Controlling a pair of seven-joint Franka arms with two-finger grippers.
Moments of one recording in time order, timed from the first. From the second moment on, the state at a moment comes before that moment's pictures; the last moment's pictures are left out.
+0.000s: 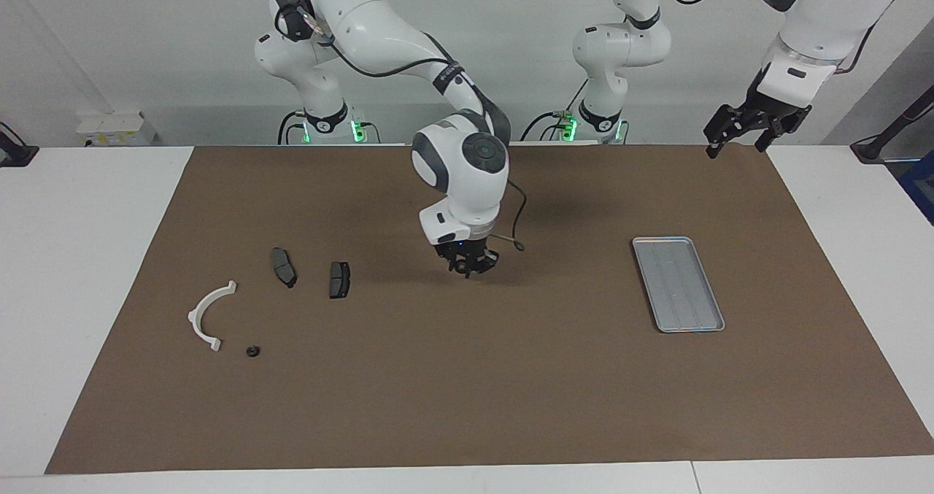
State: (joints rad) left arm -0.01 -0.12 0.00 -1.70 0.01 1.56 -0.06; right arm 0.44 0.50 0.00 -1.43 -0.10 1.87 0.74
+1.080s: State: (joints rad) left arm -0.01 -0.09 0.00 -1.66 0.01 1.51 0.03; right arm 0.05 0.55 0.00 -1.66 -0.10 2.29 0.01
